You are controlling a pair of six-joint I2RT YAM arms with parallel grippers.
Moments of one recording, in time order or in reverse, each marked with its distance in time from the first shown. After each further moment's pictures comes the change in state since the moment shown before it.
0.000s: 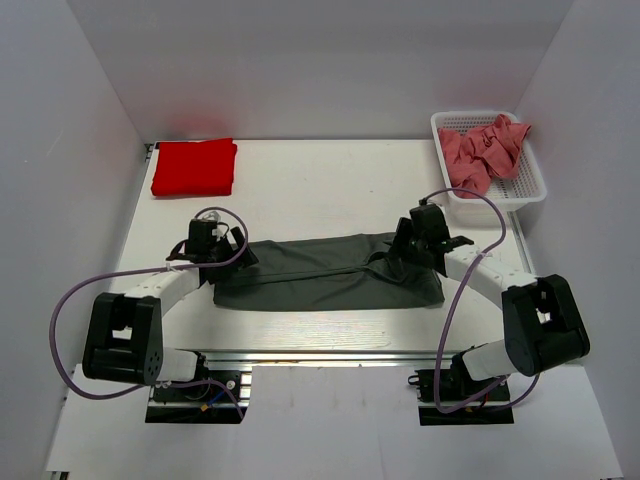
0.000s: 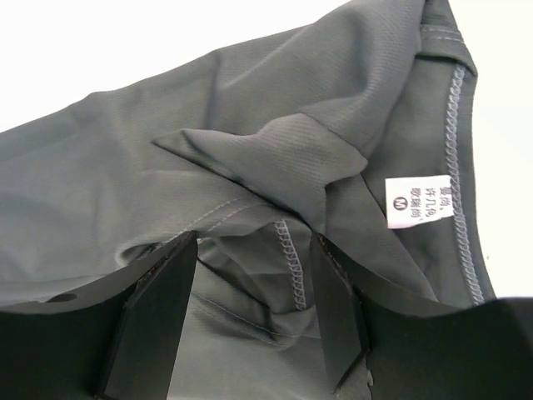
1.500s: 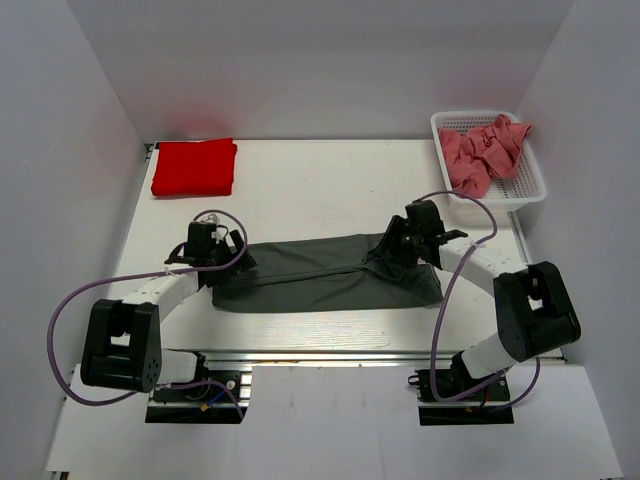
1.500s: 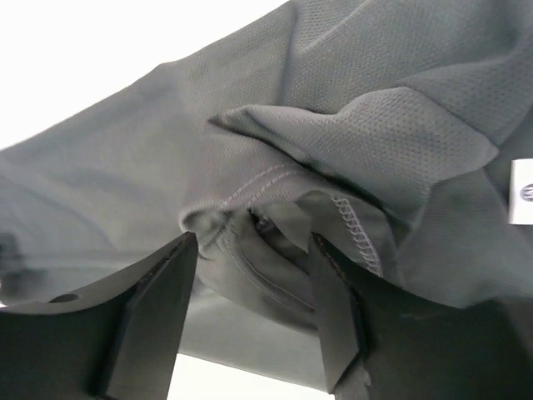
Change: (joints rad) left arm 0.000 -0.038 -0.020 -0.030 -0.021 0.015; right arm 0.000 0.071 0.051 -0.005 -0.206 0.148
